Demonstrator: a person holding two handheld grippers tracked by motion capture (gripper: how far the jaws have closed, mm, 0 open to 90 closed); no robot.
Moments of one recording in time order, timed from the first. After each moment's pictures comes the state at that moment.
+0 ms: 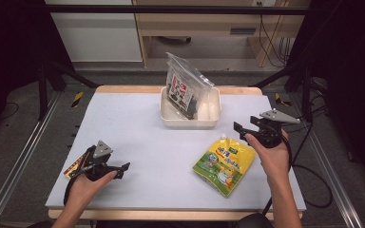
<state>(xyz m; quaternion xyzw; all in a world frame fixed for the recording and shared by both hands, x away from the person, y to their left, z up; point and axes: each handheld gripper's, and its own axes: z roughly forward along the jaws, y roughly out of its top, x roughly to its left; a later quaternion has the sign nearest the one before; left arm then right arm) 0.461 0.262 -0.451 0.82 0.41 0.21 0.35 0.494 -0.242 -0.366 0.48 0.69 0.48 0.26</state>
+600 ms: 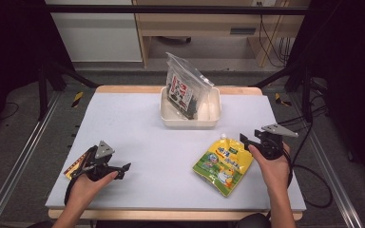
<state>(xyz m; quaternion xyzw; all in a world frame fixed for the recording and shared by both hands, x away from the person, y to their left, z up) 0.461 0.258 -0.451 0.82 0.40 0.22 0.34 0.485 -0.258 -0.412 0.53 0.68 0.43 0.27</state>
